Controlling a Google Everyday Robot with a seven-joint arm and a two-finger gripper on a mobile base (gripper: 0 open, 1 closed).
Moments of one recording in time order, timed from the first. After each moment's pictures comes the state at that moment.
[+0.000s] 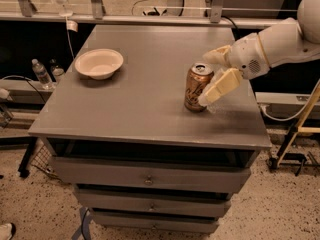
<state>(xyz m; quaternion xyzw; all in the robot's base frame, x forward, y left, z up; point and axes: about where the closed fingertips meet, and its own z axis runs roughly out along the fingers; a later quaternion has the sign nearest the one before) 0.576 -0.107 0.901 -0.56 0.69 0.27 0.36</state>
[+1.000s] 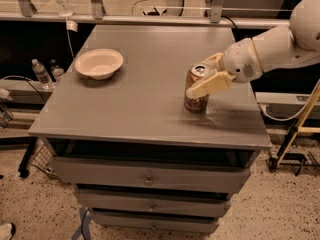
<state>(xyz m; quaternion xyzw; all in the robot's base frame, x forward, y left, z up) 0.574 -0.093 0.893 -0.56 0.68 0.30 0.36</state>
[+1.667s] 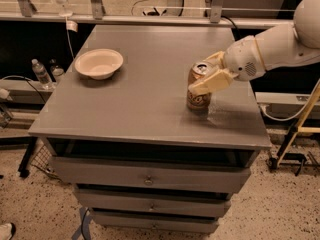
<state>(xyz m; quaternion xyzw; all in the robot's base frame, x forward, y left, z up) 0.576 -0.099 0.899 -0.56 0.69 0.28 0.37</state>
